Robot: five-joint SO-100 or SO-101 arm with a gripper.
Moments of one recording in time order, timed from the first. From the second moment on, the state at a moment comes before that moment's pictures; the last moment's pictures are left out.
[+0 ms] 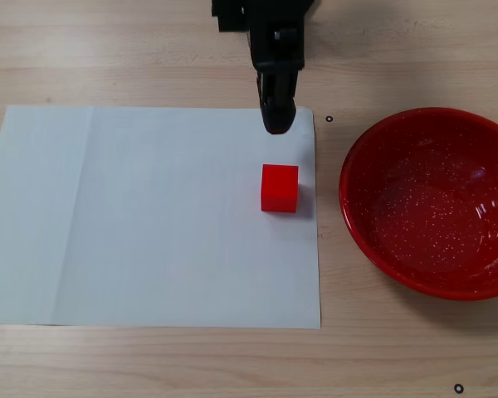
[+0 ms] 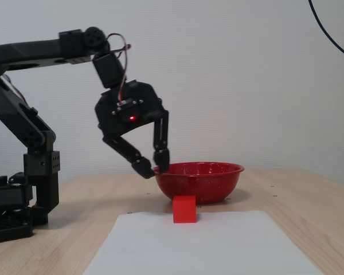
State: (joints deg) arm 7.6 130.5 117.4 72.3 -6.5
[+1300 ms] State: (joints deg) arm 8.7 96.3 96.9 72.7 -11.1
